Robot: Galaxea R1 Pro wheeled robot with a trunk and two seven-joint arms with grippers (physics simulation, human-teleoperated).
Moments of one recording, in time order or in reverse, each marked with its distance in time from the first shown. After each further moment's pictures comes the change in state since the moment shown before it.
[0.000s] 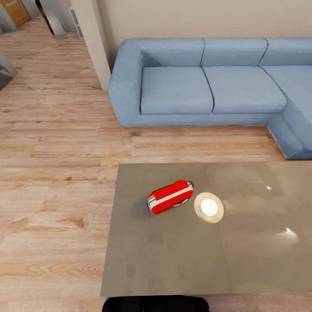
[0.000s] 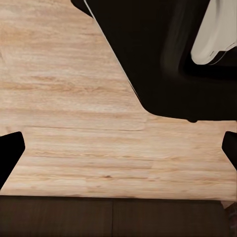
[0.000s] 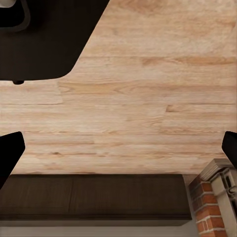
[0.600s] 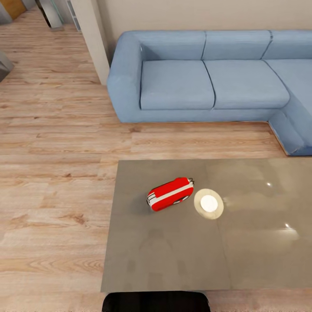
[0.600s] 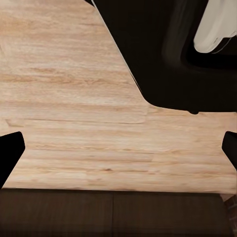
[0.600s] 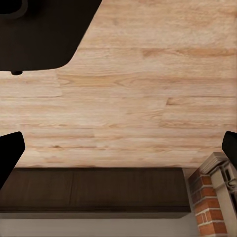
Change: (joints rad) left arm 0.000 0.000 0.000 0.000 0.000 0.000 0.000; right arm 0.000 0.000 0.000 0.000 0.000 0.000 0.000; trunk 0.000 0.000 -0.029
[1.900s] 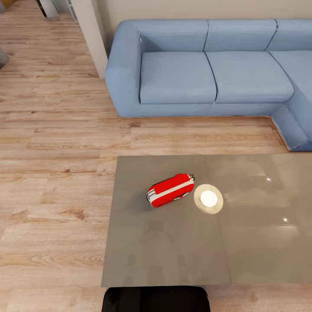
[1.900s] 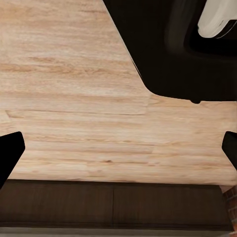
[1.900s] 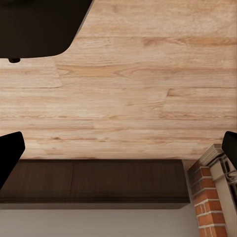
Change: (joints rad) left arm 0.000 0.000 0.001 0.000 0.000 0.000 0.000; right arm 0.000 0.000 0.000 0.000 0.000 -0.001 0.000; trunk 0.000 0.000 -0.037
